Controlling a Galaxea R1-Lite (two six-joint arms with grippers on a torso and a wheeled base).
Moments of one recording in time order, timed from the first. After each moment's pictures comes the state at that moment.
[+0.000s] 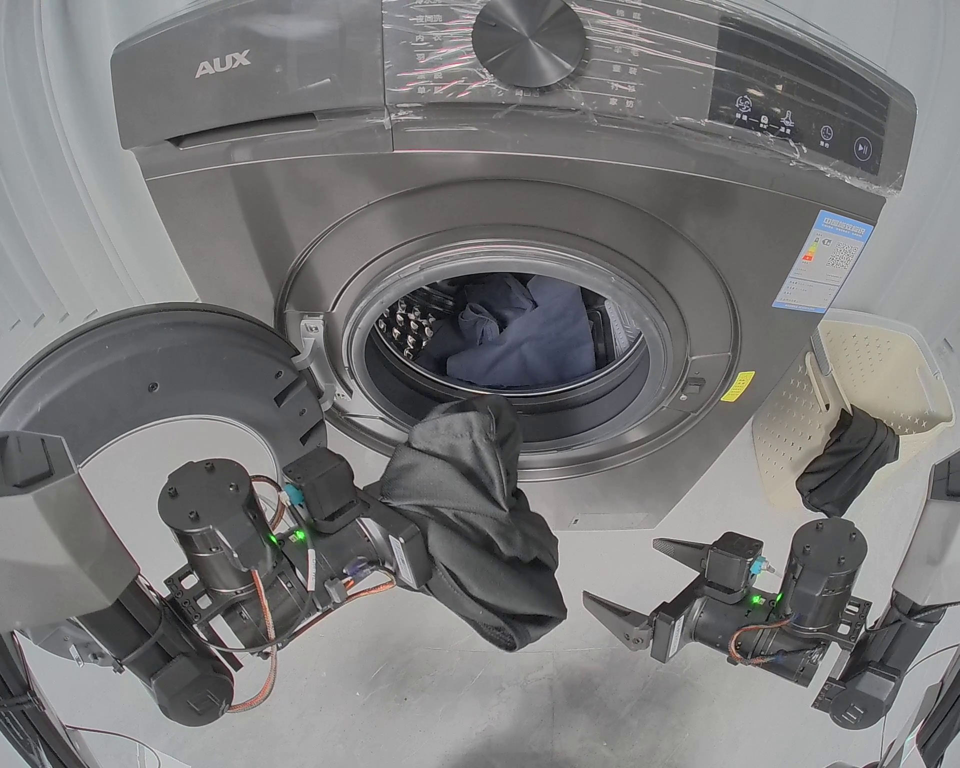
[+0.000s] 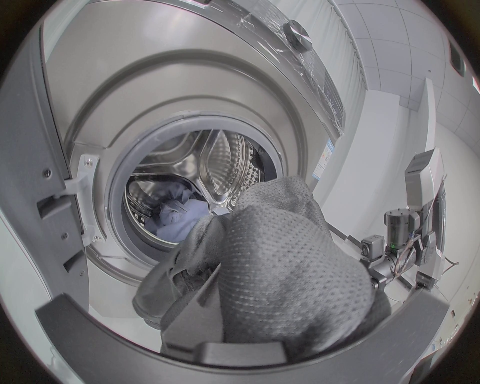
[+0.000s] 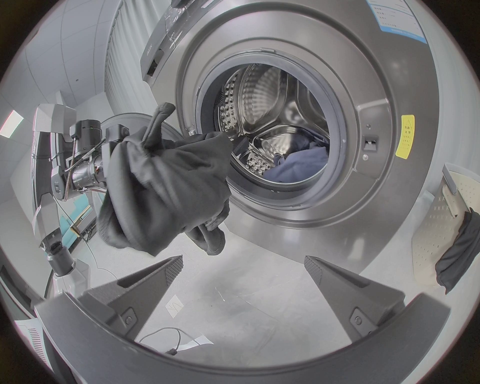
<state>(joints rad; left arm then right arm) -0.62 1.92 -0.43 -1.55 -0.11 -0.11 0.66 1.94 -0.18 -1.54 0.00 0.07</state>
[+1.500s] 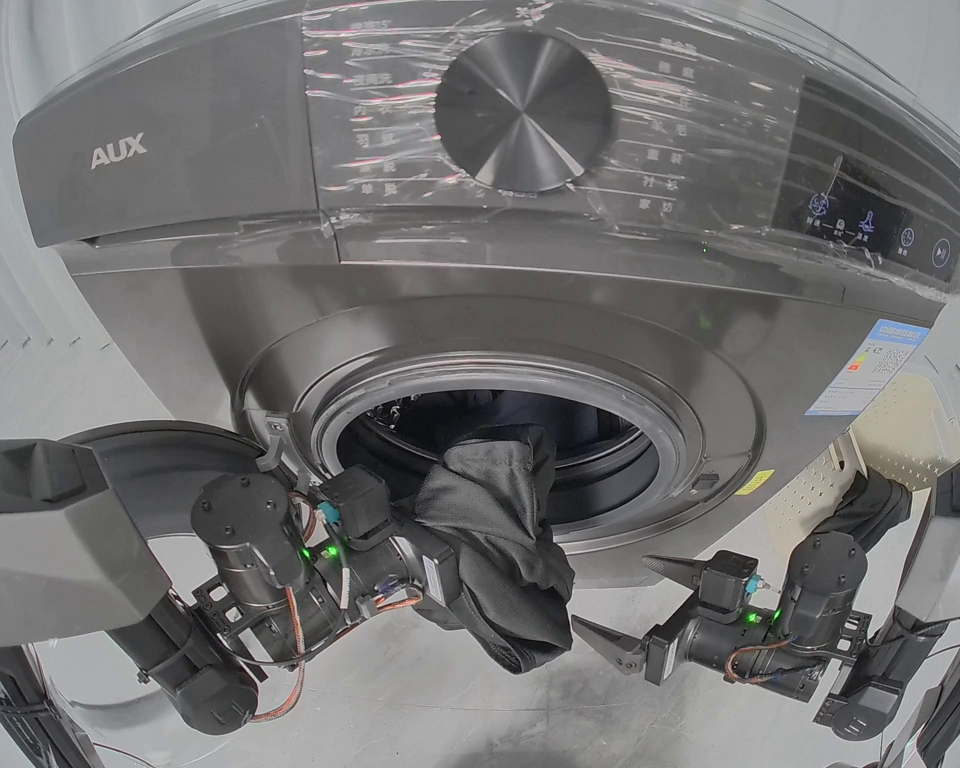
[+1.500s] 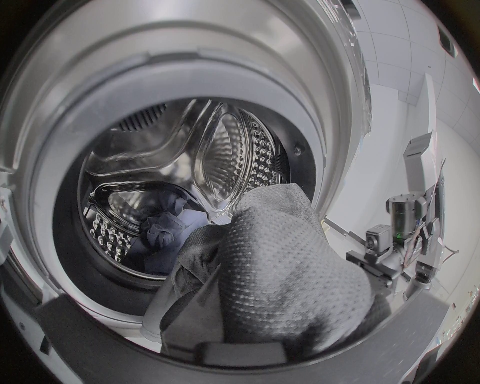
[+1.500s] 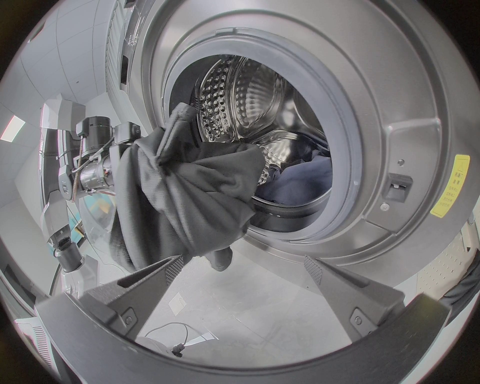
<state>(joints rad) -0.68 1.96 -0.45 -1.55 -0.09 -0.07 0.72 1.93 -0.15 -1.54 0.00 0.08</state>
